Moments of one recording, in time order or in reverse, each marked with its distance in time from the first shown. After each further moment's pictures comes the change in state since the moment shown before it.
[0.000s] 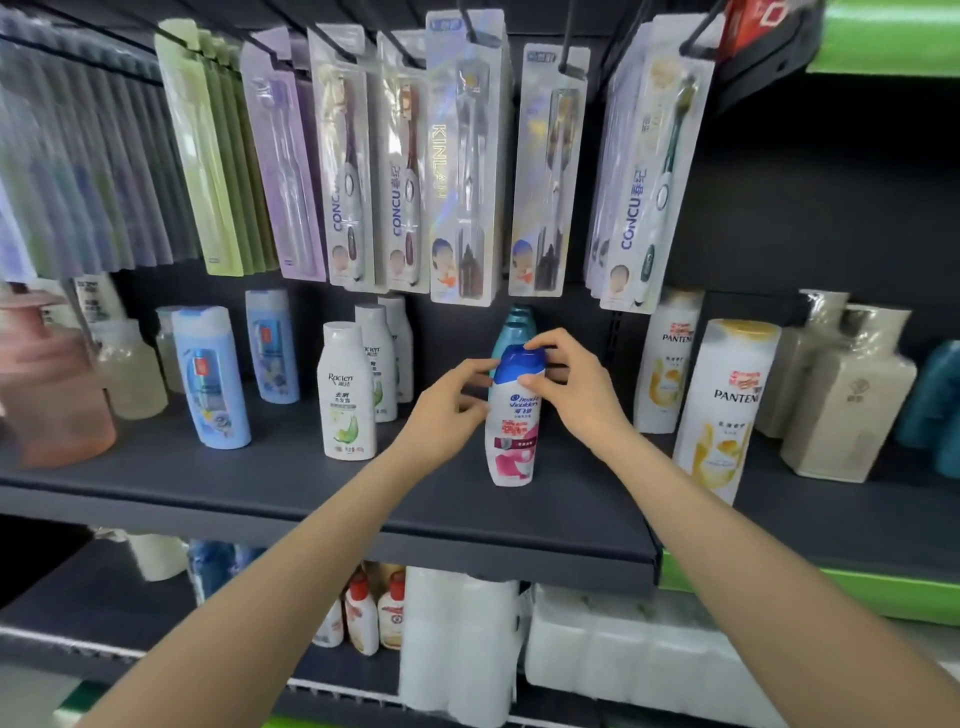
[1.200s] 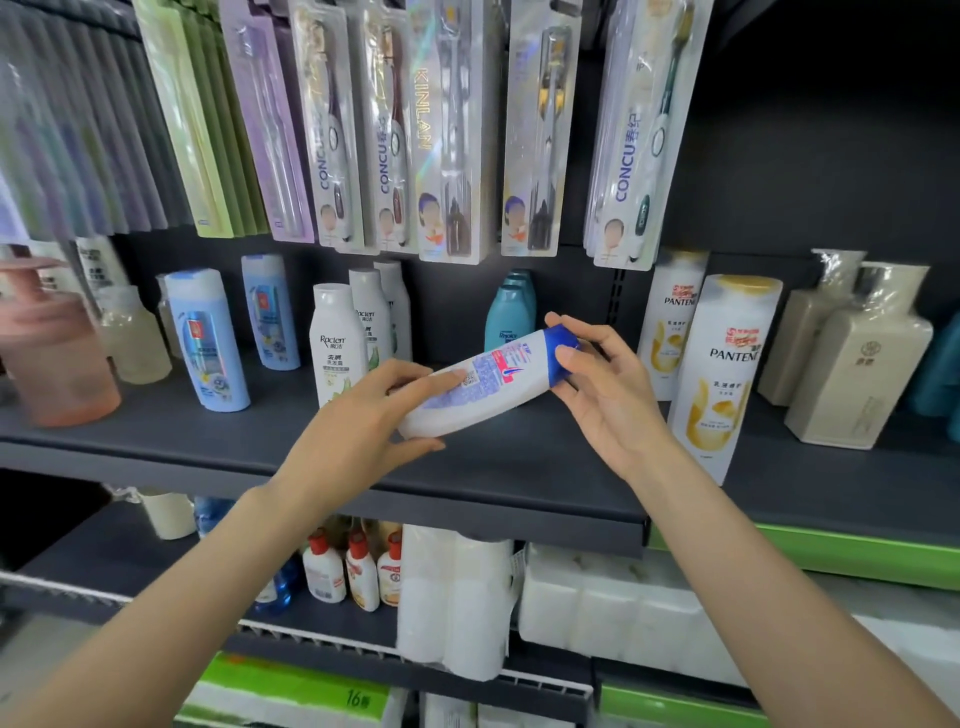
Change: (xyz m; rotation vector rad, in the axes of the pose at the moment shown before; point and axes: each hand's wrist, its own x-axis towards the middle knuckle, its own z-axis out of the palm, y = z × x) left_hand -0.082 -0.001 -0.038 0.736 0.091 0.417; right_hand -0.052 0.005 -0.016 1.021 -0.014 0.164
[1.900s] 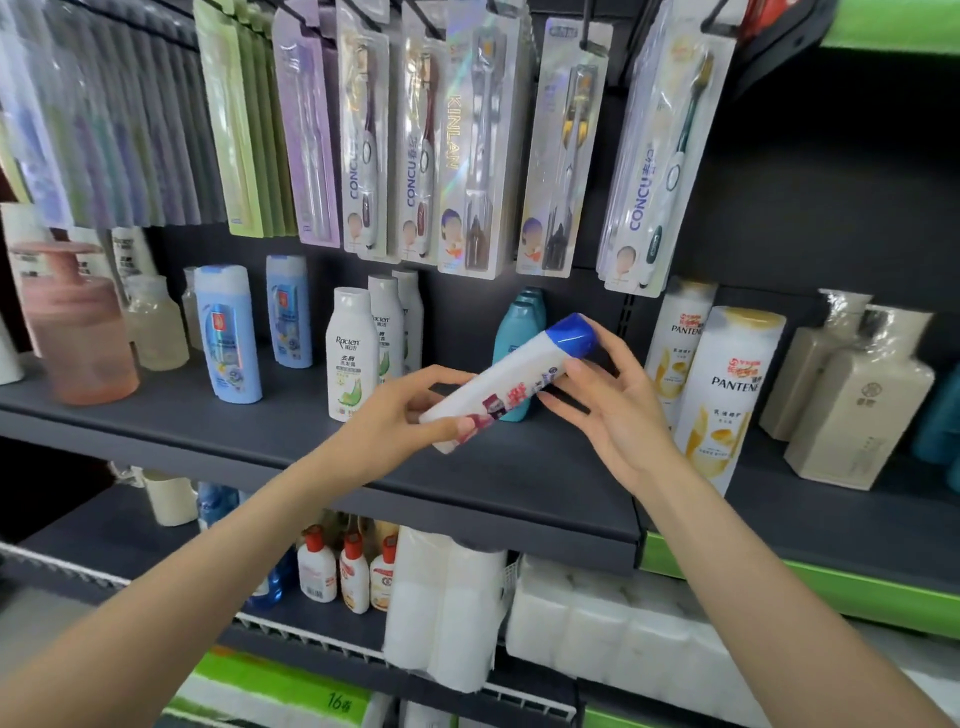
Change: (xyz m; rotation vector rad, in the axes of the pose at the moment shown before) left_hand 0.018 0.022 -0.006 -0.856 -0.167 -0.413; right_hand -0.004 -0.013 -0.002 -0.192 -0.067 0.019
